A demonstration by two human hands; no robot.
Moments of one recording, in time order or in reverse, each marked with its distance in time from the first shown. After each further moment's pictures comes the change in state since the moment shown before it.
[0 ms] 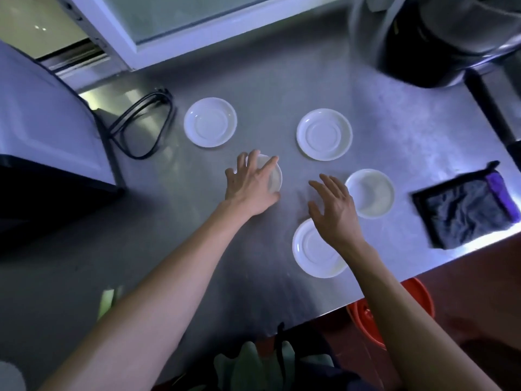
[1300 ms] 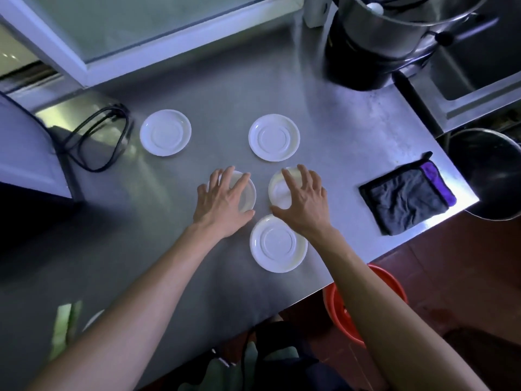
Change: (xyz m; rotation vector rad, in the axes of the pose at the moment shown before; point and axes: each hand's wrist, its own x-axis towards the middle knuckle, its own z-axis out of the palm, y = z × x) left_hand -0.043 0.048 0.009 0.102 0.099 0.073; right_hand 0.003 0.045 -0.014 -0.222 -0.035 0.088
